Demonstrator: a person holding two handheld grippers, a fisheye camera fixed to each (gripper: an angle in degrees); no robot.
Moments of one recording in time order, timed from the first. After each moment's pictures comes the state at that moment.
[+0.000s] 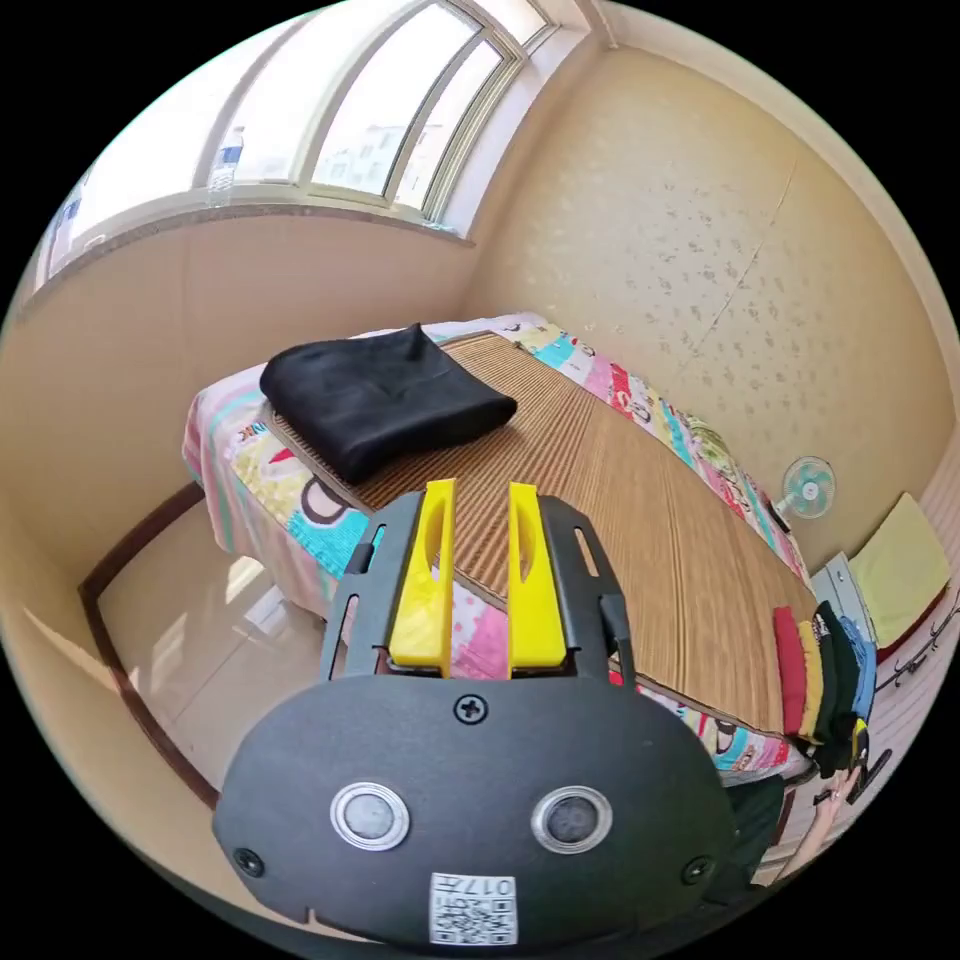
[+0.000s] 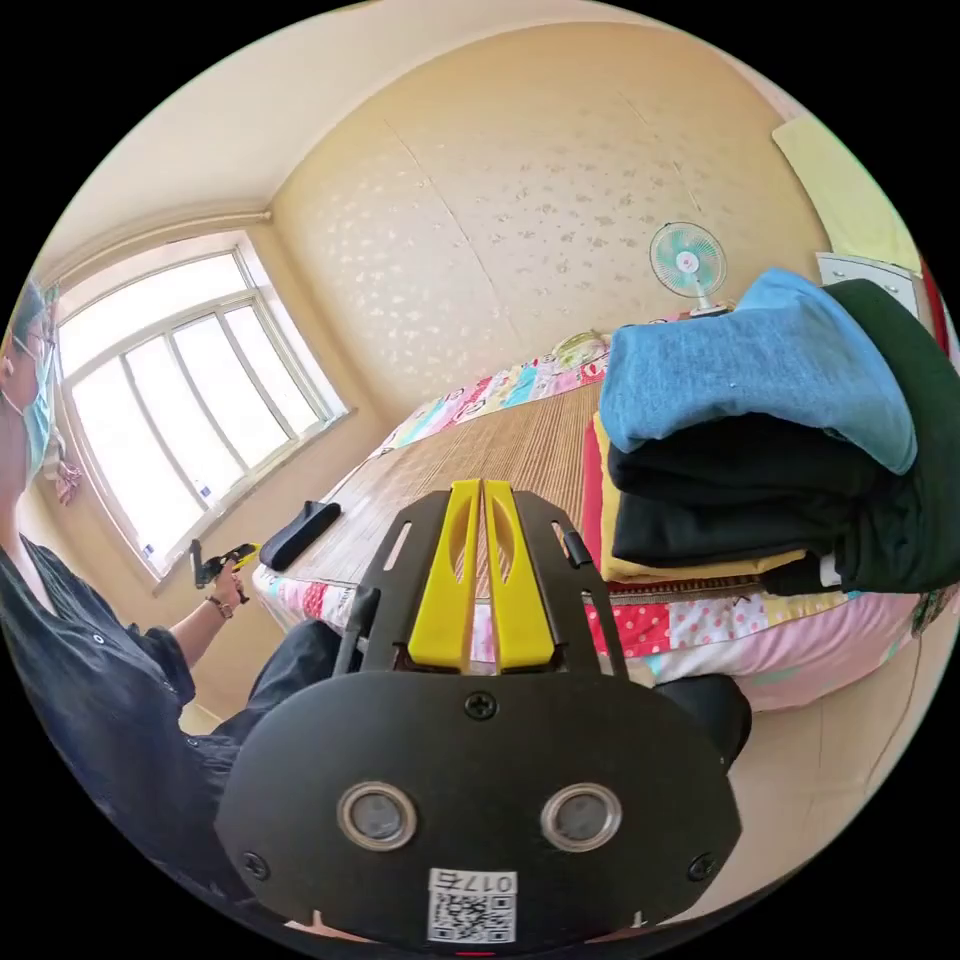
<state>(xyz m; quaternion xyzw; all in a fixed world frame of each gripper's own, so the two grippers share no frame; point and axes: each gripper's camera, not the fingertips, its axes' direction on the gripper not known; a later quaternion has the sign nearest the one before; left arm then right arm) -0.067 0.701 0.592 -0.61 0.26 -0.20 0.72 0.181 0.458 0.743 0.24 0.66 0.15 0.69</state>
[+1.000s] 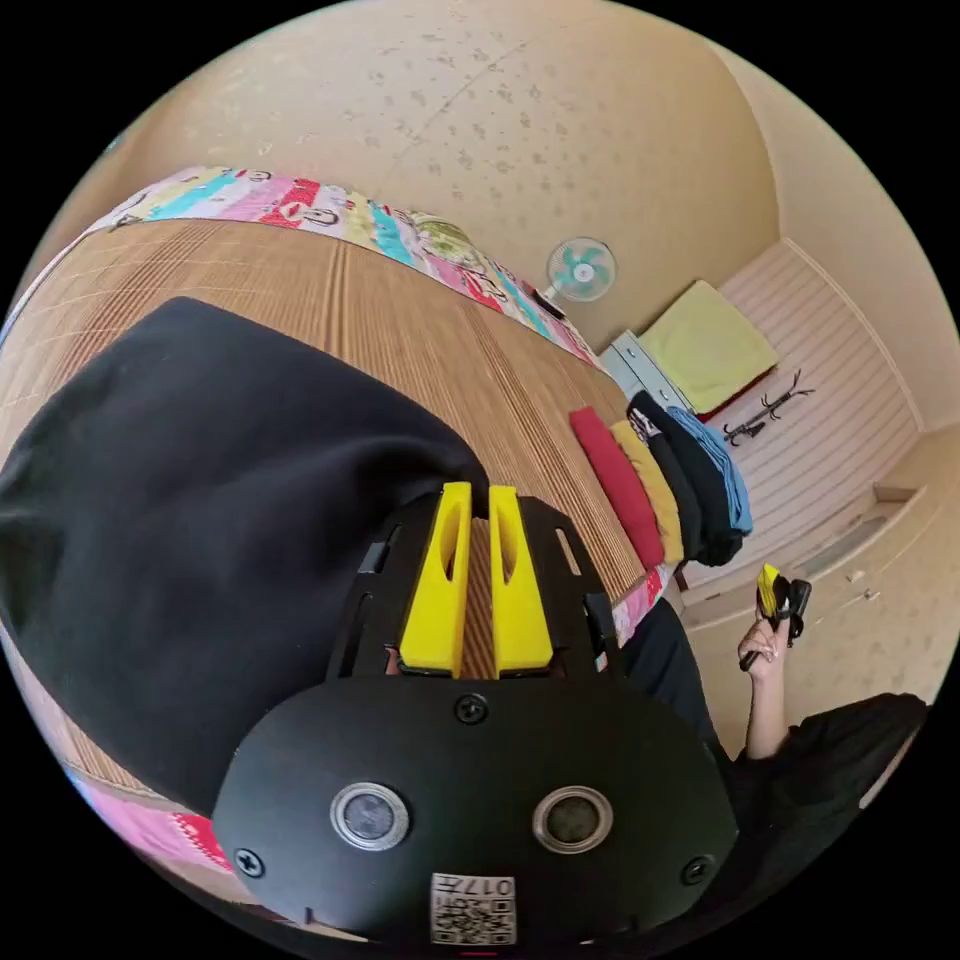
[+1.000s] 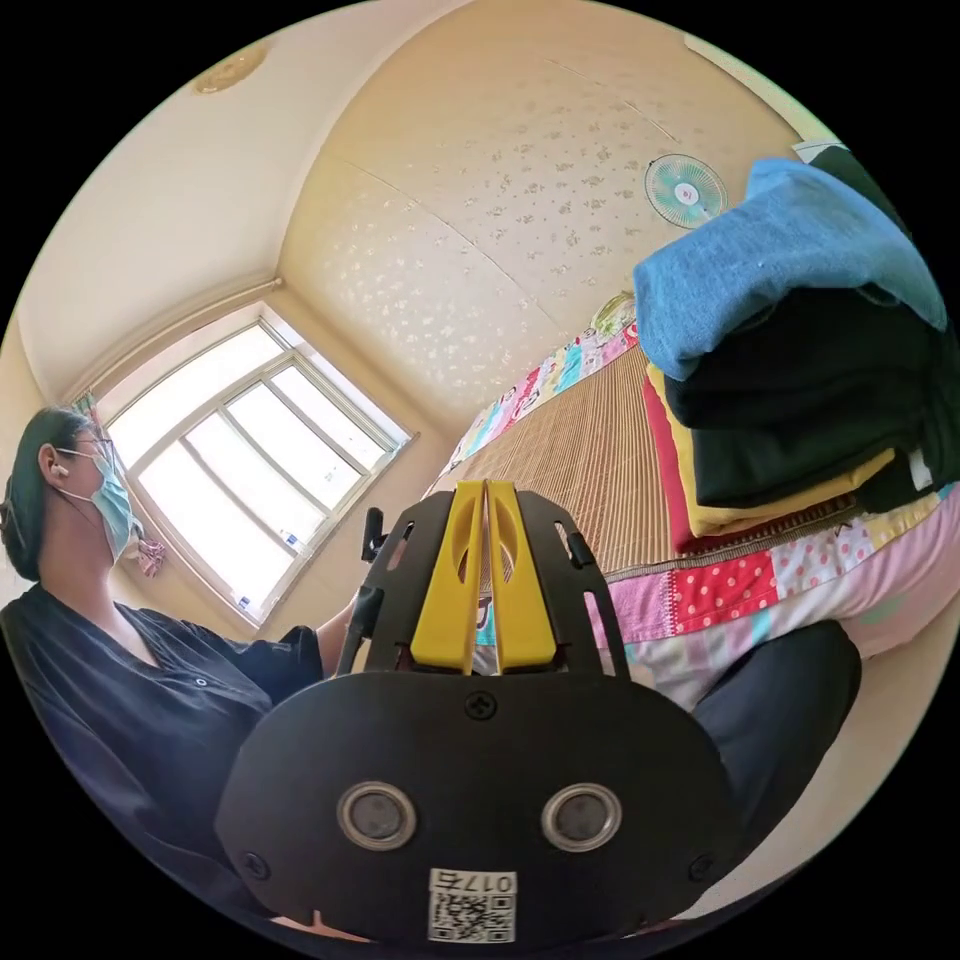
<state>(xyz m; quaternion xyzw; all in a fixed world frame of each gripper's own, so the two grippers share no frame) 0.266 0.595 0.482 -0.53 0.70 -0.16 0.44 0.189 0.505 0.750 0.31 0.57 0.19 0.73</state>
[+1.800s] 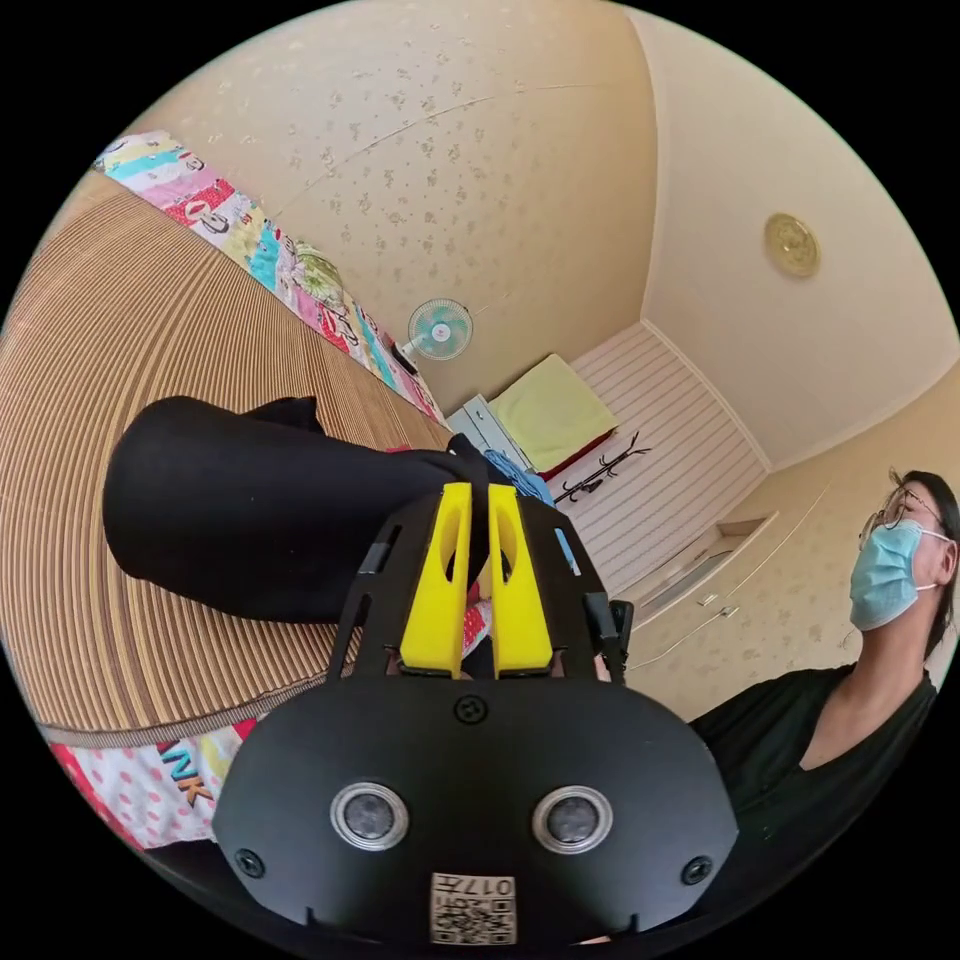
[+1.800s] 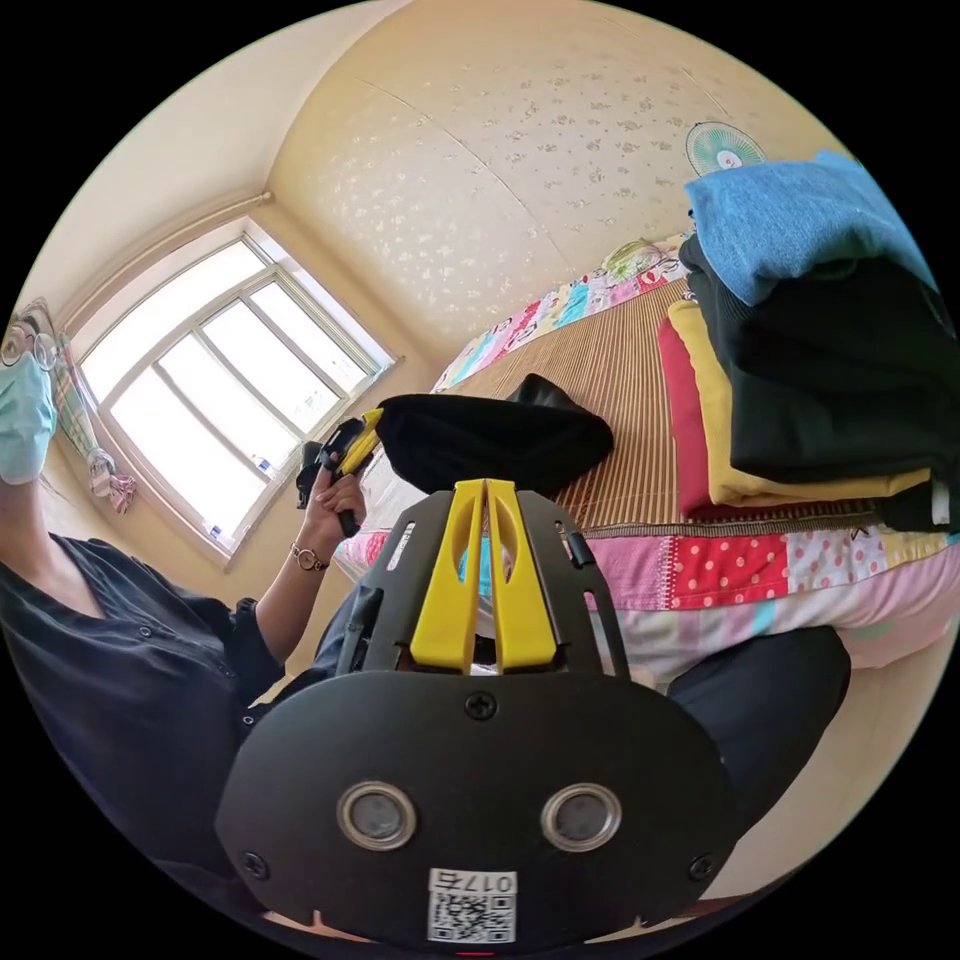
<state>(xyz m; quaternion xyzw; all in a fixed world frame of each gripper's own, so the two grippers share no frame) 0.147 0.588 0.470 -0.46 0.73 -0.39 0.33 0.246 0.515 0.748 0.20 0.59 0.24 0.75</state>
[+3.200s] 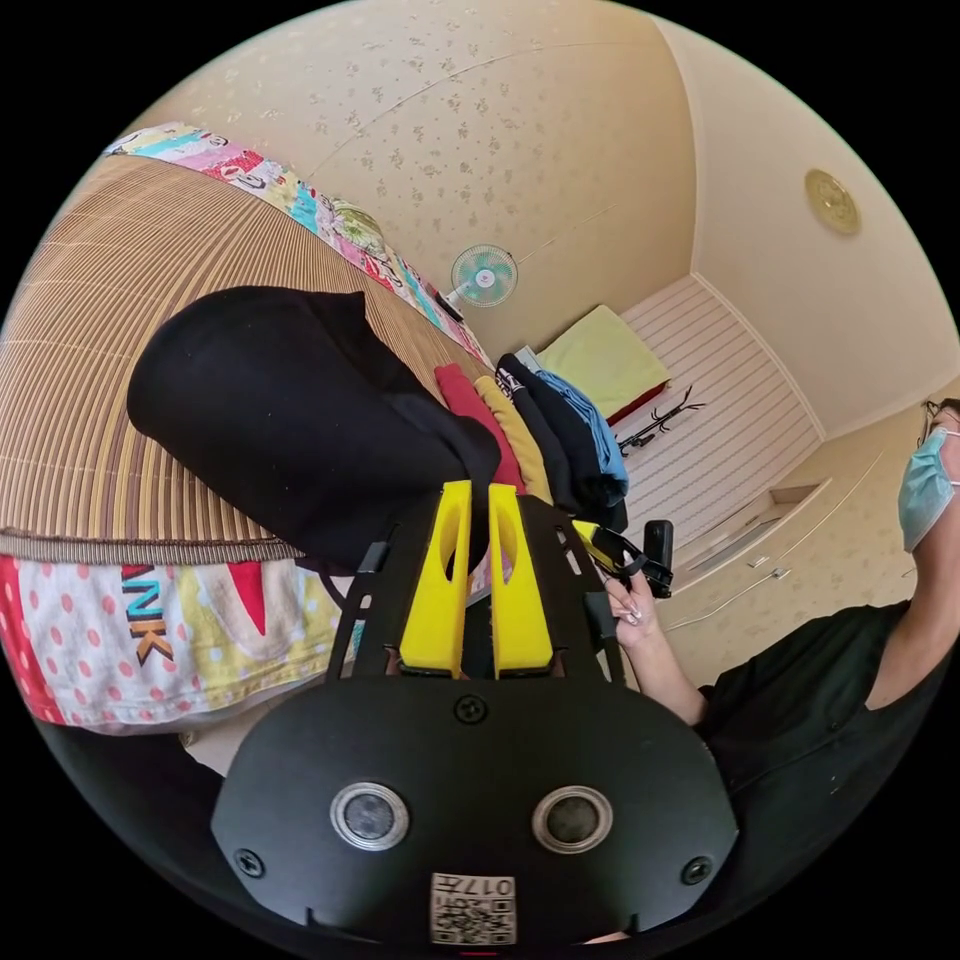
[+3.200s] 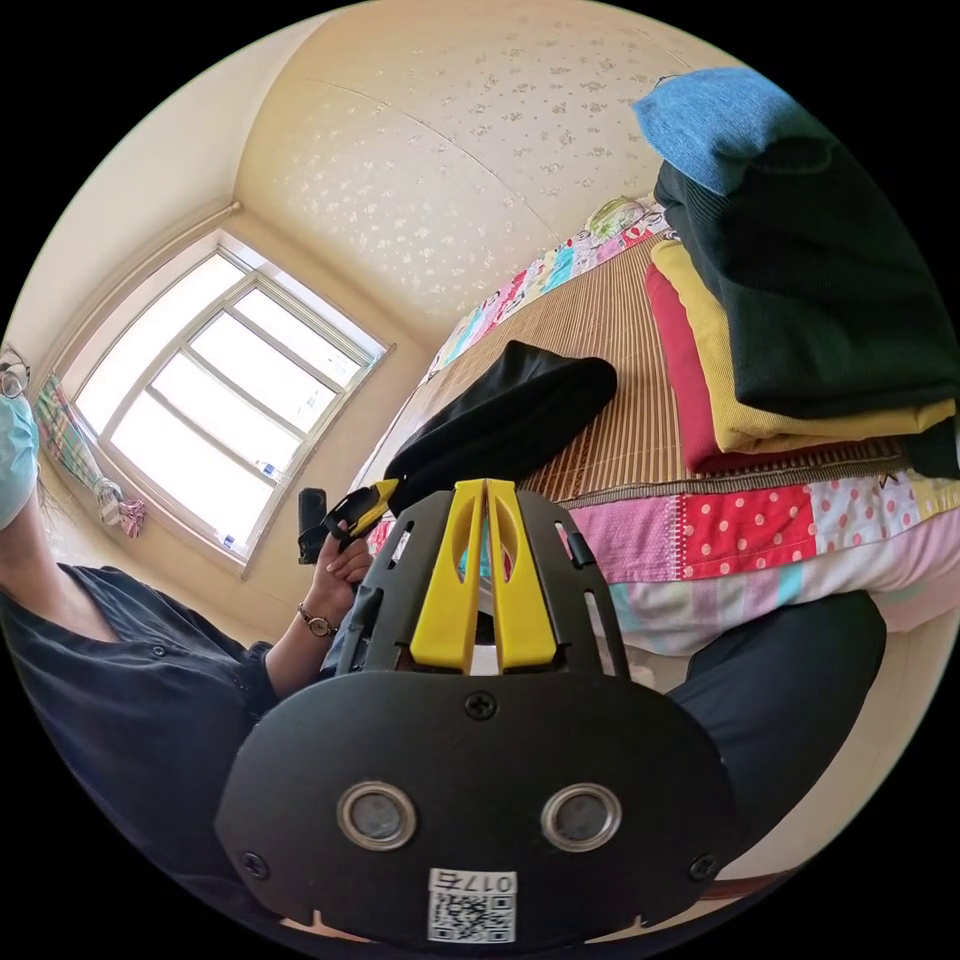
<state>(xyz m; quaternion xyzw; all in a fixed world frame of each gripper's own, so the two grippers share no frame) 0.124 0.613 0.356 -0.50 0.72 -0.30 0.37 0.246 0.525 0.686 0.20 0.55 0.28 0.76</state>
